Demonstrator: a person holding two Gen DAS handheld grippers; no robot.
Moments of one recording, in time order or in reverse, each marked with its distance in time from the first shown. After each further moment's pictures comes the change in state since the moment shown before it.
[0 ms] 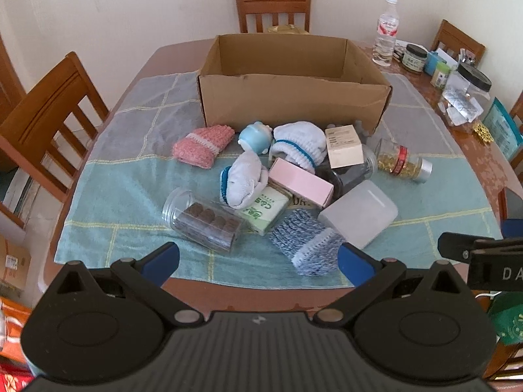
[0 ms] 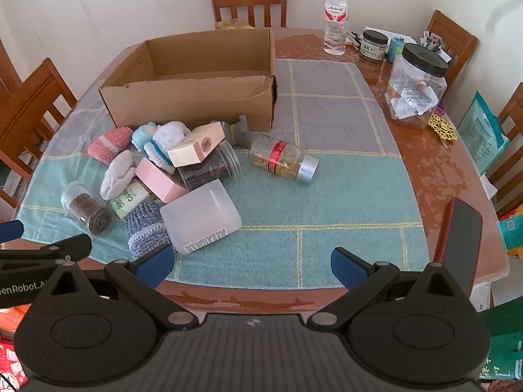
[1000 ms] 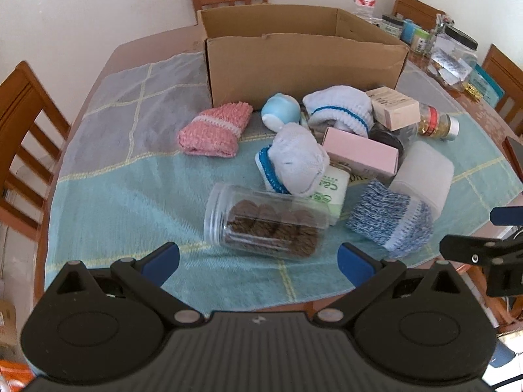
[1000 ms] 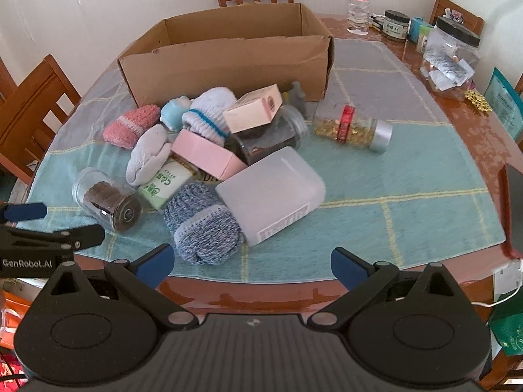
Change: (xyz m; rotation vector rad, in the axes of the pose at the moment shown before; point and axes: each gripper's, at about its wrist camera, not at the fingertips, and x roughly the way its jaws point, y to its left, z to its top) left arm 0.078 0.086 -0.005 0.188 -0.003 -0.150; right arm 0.063 0.078 -0.033 0.068 -0.019 0.025
